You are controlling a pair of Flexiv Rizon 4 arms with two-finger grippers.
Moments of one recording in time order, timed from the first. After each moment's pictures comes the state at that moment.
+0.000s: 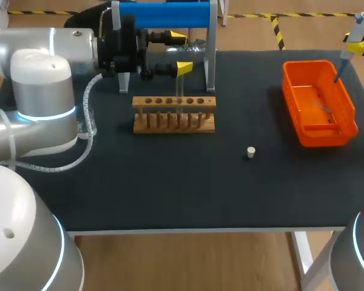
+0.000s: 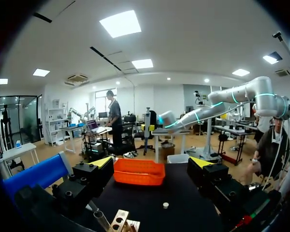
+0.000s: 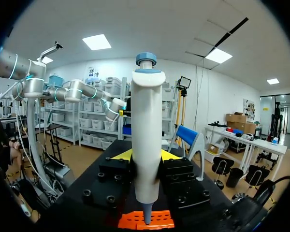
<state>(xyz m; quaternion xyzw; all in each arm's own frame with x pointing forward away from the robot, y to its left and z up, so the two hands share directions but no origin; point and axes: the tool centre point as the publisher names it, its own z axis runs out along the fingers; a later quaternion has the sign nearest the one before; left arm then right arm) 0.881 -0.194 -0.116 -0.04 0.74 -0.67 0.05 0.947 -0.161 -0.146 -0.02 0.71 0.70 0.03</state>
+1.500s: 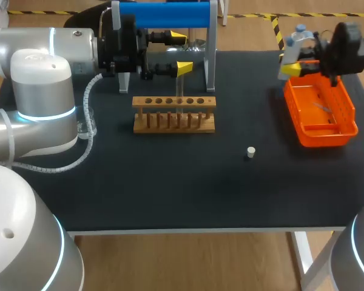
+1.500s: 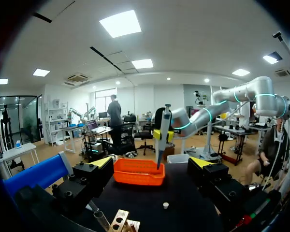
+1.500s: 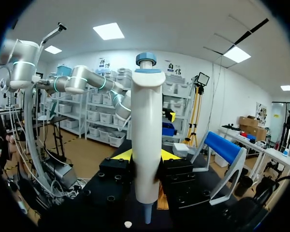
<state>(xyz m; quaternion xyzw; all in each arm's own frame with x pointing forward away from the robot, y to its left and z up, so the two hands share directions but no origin) 0.881 -0.194 -0.116 -0.04 0.74 -0.67 0.05 0.866 0.015 -0.145 -0.07 0.73 0.68 0.02</state>
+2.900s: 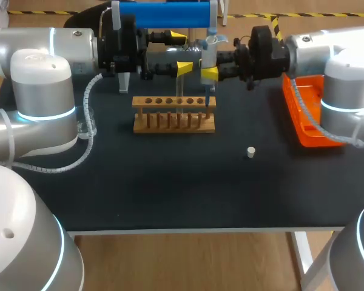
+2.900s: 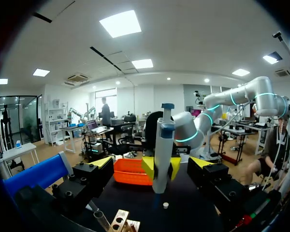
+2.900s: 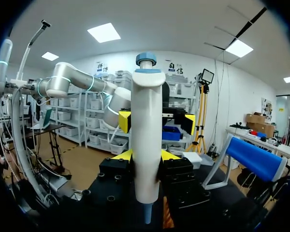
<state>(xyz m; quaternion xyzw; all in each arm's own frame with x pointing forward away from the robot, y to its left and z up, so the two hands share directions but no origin) 0.881 -0.194 -0.116 -0.04 0.74 -0.67 0.05 0.868 0.188 -0.154 -0.07 0.72 0.69 -0.01</state>
